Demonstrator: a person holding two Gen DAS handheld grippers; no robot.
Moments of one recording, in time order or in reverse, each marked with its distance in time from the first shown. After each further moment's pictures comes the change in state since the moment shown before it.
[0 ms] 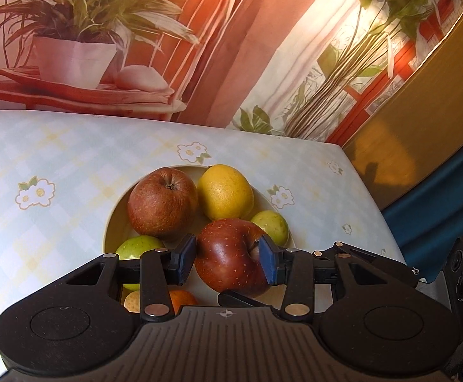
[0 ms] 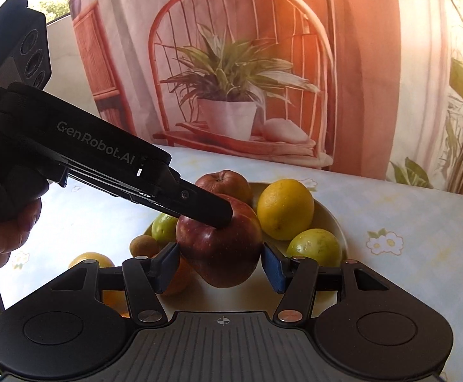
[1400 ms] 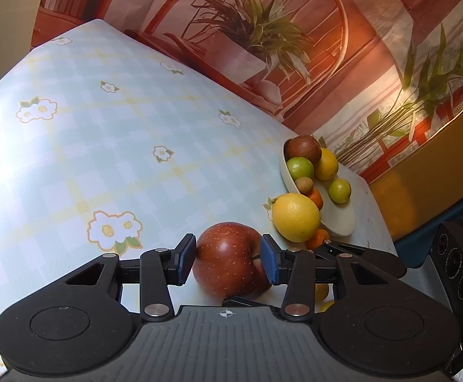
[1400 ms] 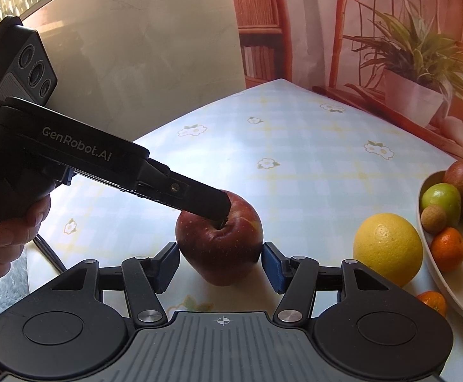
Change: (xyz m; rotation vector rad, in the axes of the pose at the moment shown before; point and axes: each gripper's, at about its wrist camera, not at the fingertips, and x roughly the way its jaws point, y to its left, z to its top) left arm -0.172 0.124 -0.155 -0.286 -0.172 0.036; right arm 0.022 0.221 -0.039 -0.246 0.176 0.260
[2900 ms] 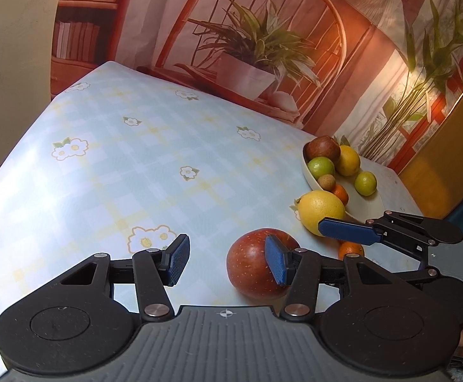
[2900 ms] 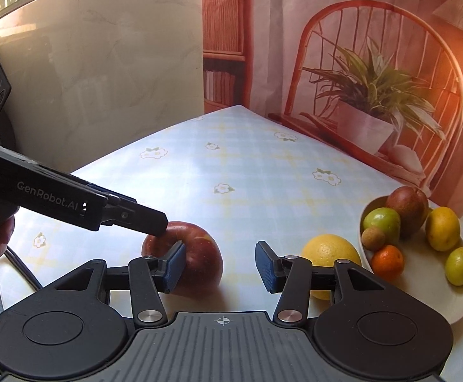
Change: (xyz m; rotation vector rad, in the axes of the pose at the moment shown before) left arm -0.029 -0.019 -0.008 0.154 -0.077 0.169; right arm -0.032 0.011 0.004 -0.036 -0.077 -0.203
